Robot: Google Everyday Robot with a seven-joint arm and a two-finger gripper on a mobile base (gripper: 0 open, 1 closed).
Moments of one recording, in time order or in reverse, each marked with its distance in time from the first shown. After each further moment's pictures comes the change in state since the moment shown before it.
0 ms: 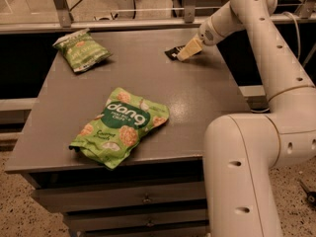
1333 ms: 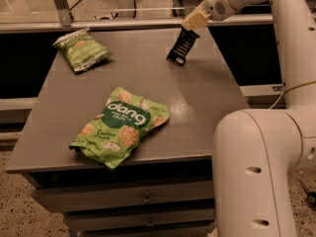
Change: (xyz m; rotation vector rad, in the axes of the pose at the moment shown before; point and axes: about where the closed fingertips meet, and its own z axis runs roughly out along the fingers) arm -0.068 0.048 -0.093 -0.081 -0.156 -0.148
